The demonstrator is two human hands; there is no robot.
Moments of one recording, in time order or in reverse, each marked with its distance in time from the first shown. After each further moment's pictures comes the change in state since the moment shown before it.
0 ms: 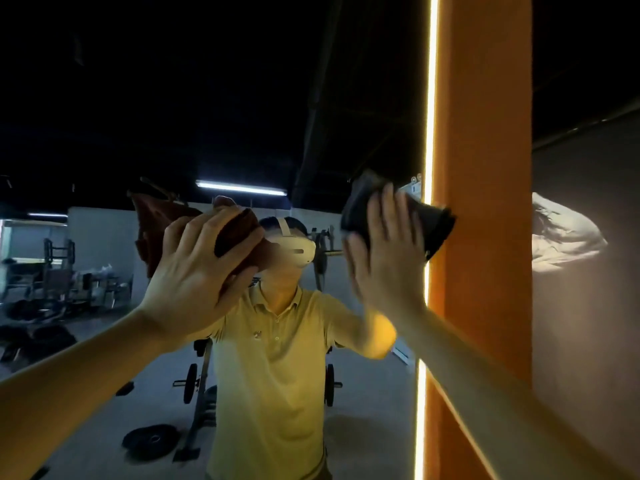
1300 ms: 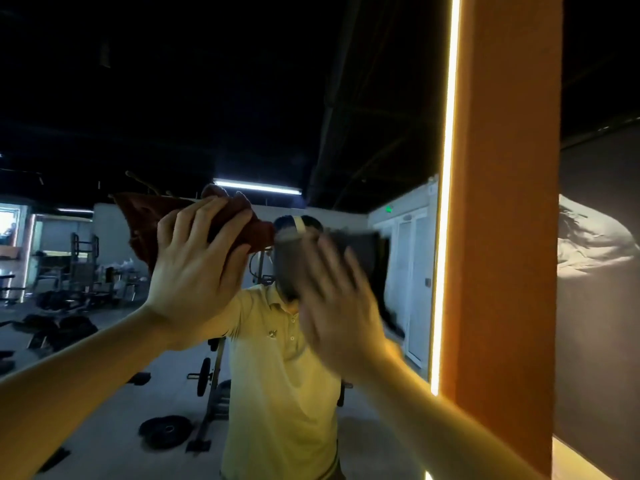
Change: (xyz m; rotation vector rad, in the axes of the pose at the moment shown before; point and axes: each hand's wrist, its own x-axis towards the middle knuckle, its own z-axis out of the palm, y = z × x) left_hand -0.008 -0.014 0.024 0.056 0.074 -0.171; right_hand -0.061 -0.050 0.026 0.021 -0.086 -0.398
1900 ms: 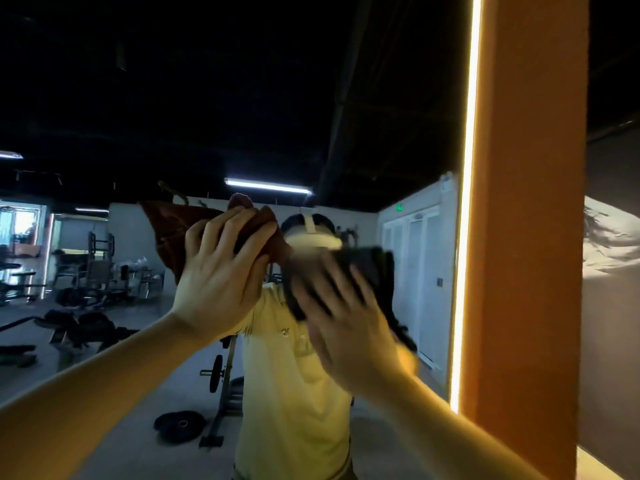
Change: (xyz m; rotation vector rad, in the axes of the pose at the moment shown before) left_hand -0.011 0.006 -0.003 -0.044 -0.047 0.019; right_hand -0.013 -0.014 0.006 0.018 -0.024 -0.084
